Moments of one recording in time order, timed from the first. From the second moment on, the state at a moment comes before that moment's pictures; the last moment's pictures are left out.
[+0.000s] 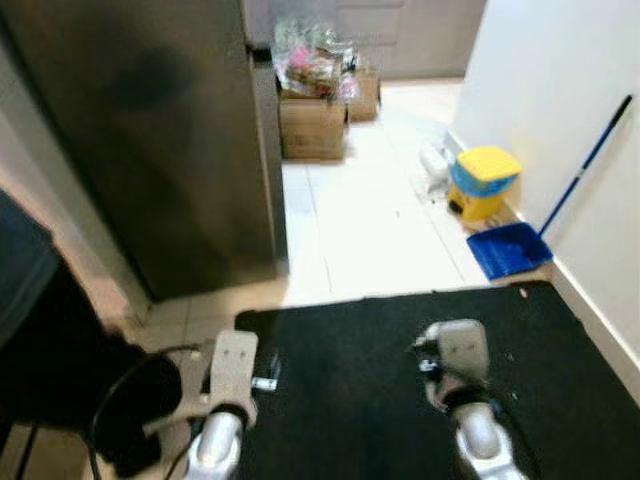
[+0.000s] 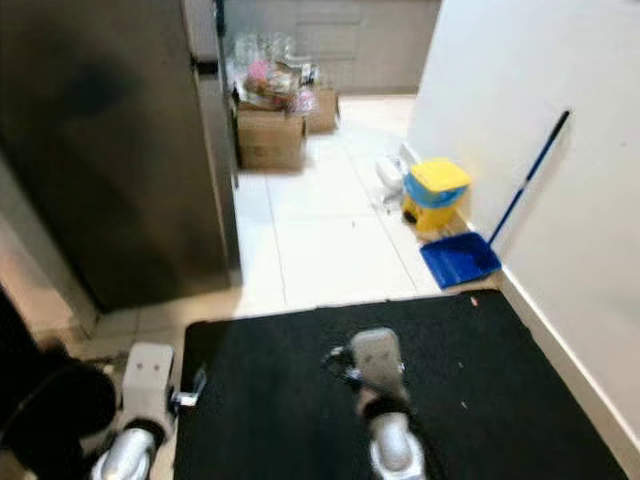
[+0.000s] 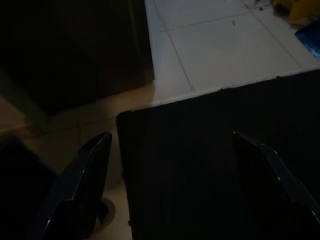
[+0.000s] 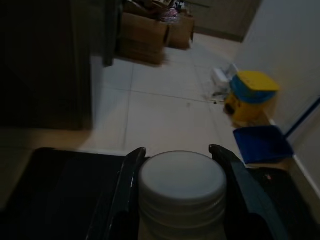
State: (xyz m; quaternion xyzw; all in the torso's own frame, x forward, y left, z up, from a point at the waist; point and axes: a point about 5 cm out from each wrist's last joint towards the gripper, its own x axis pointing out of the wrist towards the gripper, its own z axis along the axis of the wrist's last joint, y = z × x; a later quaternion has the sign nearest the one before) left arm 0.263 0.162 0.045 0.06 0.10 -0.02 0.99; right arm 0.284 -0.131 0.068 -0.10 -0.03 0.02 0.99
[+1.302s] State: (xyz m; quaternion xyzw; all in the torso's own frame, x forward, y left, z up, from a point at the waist) left arm 0.268 0.160 0.046 0.06 0.10 -0.02 0.99; right arm 0.282 -0.144 0.063 -0.11 -0.02 0.01 0.99
